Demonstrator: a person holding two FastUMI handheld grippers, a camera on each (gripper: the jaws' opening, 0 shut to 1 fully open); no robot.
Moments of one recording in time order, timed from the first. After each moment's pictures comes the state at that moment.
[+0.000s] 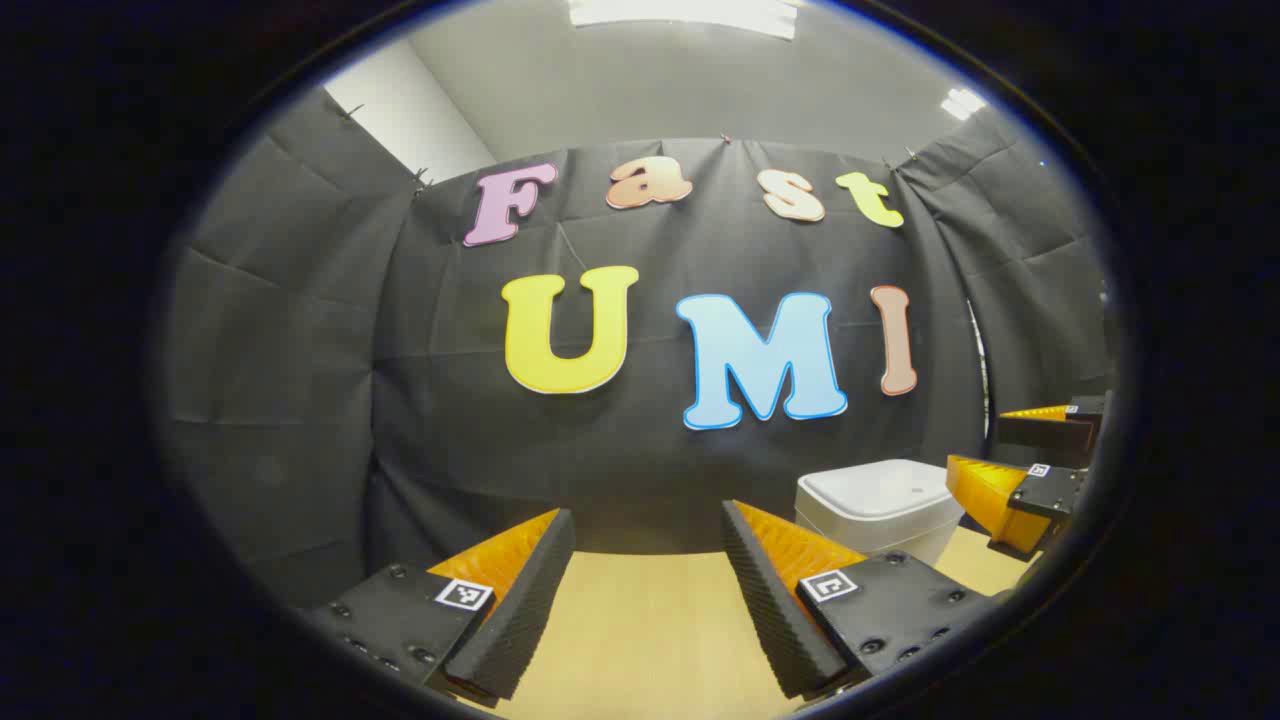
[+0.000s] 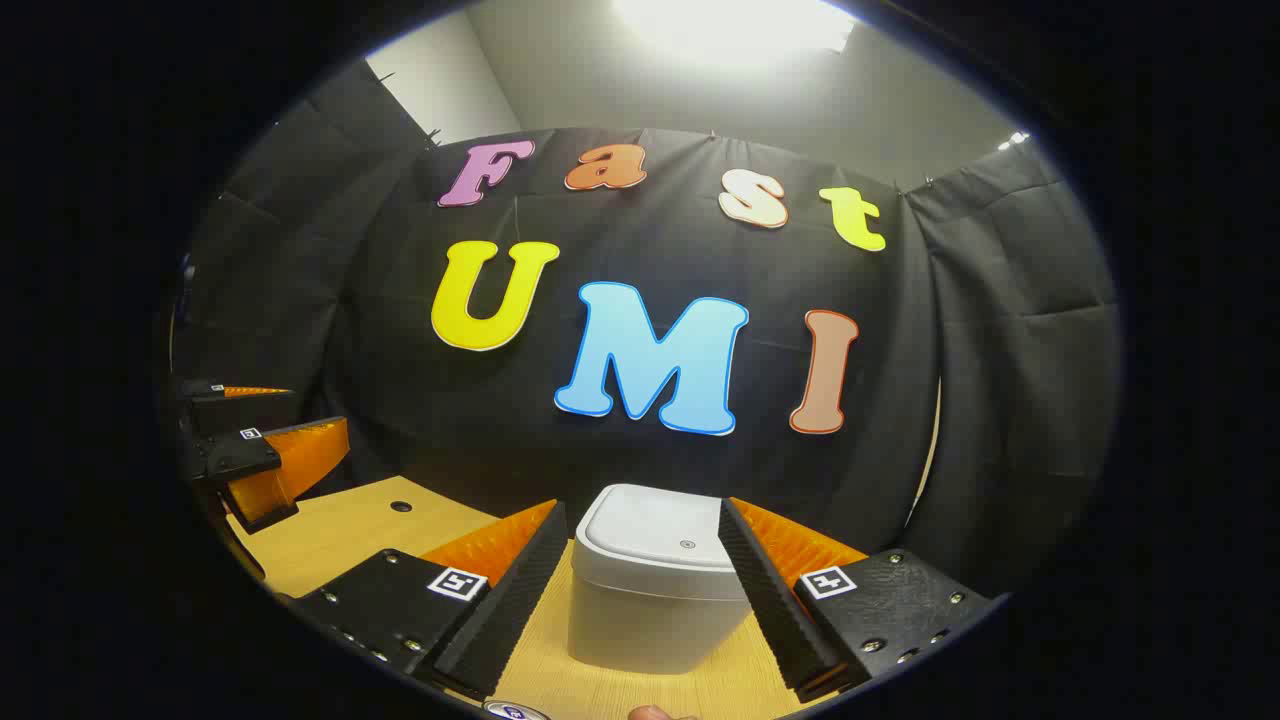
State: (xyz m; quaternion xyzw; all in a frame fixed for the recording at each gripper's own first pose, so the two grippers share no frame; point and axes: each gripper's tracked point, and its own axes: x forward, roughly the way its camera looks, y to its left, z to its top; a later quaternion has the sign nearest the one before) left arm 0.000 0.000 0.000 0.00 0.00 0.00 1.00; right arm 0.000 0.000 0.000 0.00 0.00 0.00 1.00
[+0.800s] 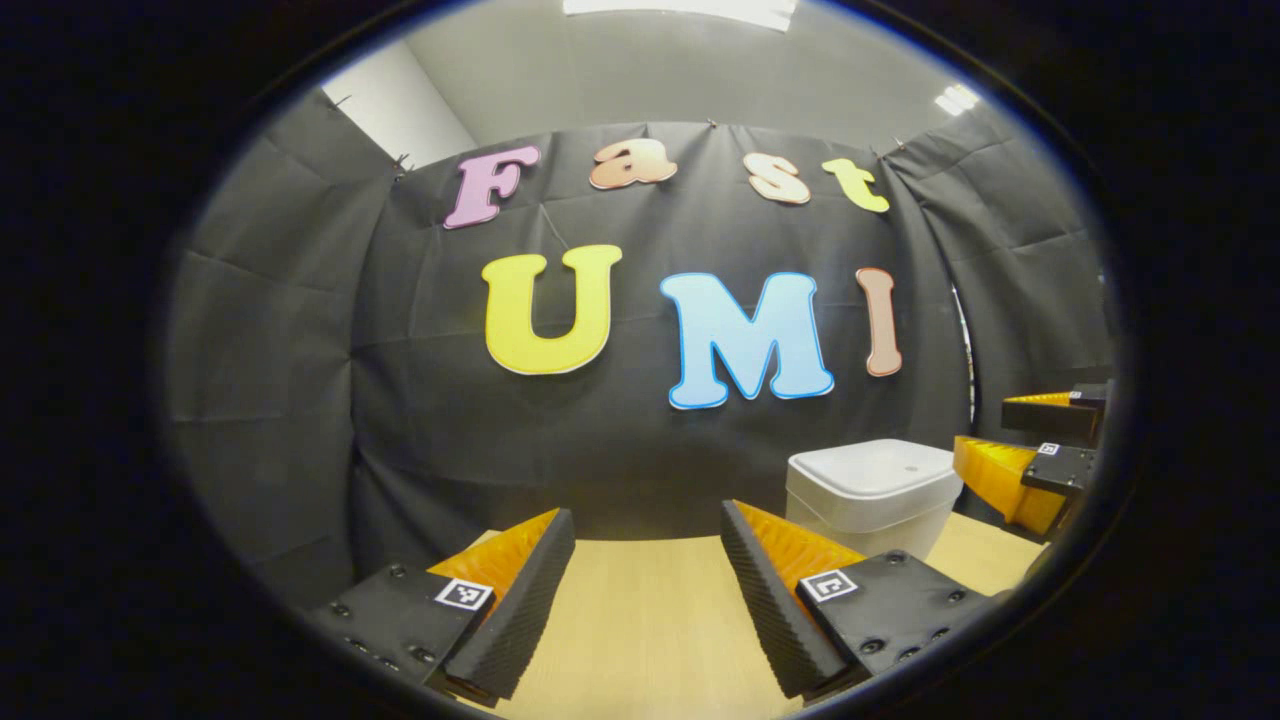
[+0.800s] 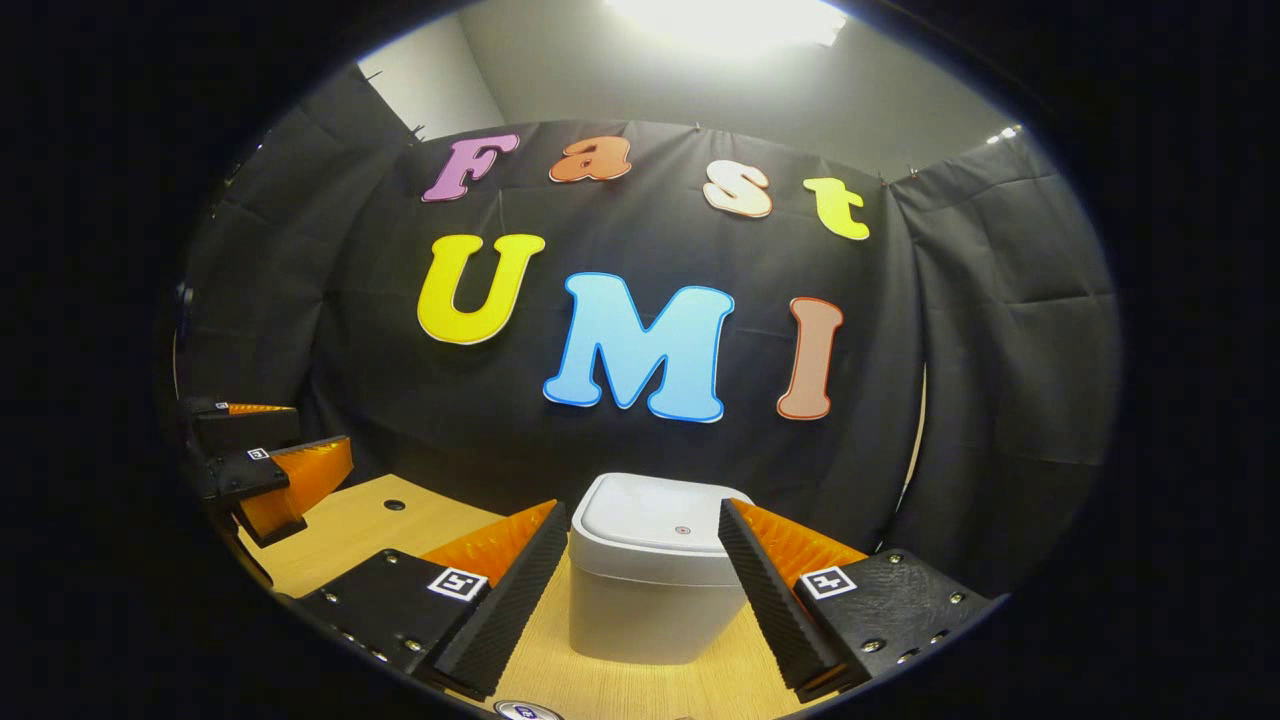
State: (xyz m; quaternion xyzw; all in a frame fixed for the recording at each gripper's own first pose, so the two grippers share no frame) left arm -0.004 -0.001 -0.011 0.00 0.03 -0.03 1.00; right arm -0.007 -0.001 -0.008 0.02 0.02 -0.02 1.00
